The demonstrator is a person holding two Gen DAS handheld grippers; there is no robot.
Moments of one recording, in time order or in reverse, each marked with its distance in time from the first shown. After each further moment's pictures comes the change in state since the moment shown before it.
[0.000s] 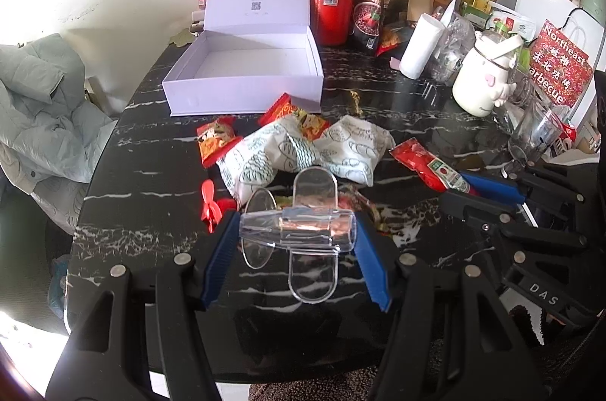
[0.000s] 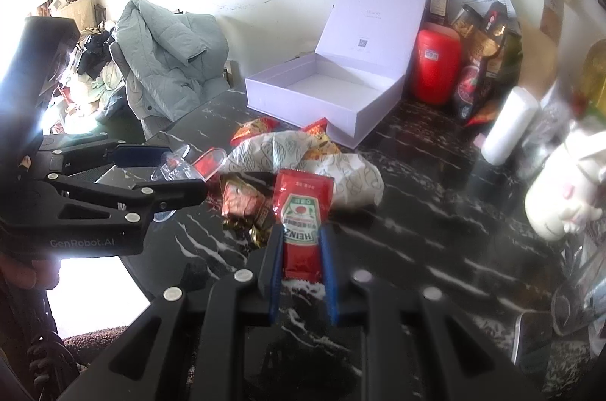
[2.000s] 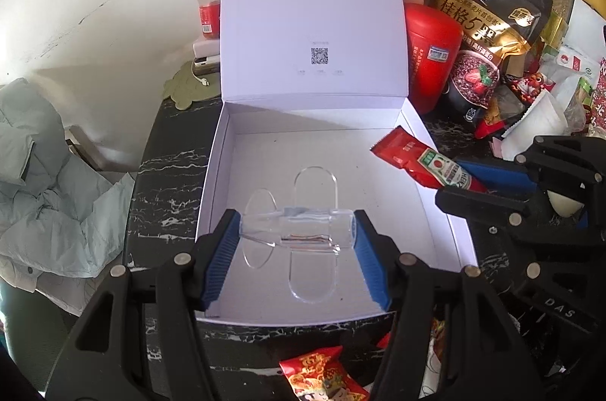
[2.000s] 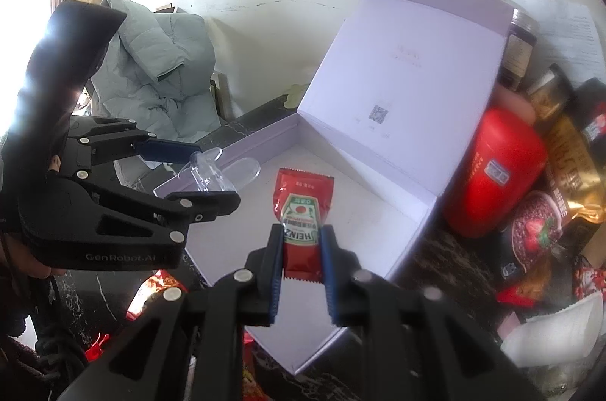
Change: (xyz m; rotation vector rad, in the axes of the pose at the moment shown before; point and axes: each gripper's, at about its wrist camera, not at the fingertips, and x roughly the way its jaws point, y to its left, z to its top) left arm 0.168 0.108 0.203 0.023 0.049 0.033; right arm 0.194 -0.070 0.208 -0.129 0.041 0.063
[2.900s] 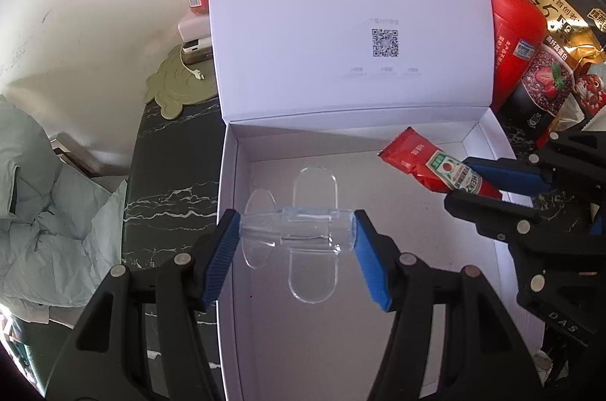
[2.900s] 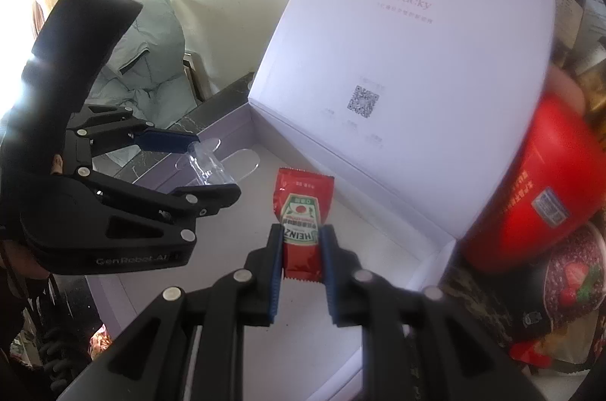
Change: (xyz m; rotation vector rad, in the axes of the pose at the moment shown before) left arm 0.098 0.026 0.056 0.029 0.149 0.049; right arm 0.096 -0.042 0.034 0.049 0.138 0.016
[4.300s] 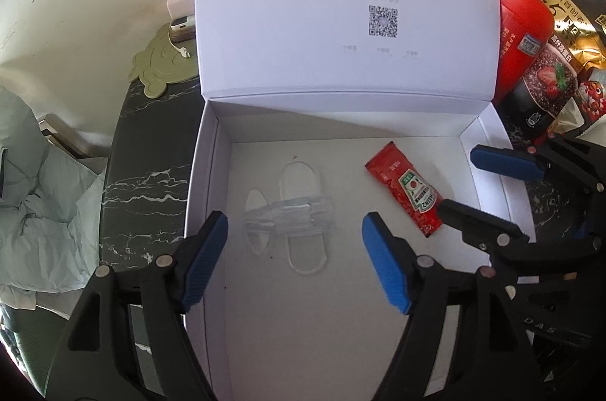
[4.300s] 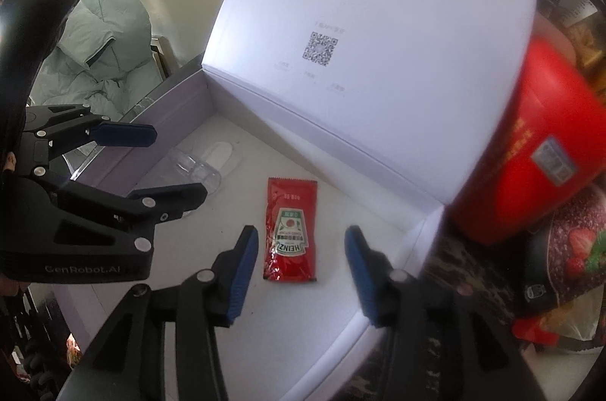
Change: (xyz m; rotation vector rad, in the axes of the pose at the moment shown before) left arm 0.018 0.005 0.000 -0.047 0.052 -0.037; right arm 0.018 -0.023 -0.011 0.078 0.073 -0.066
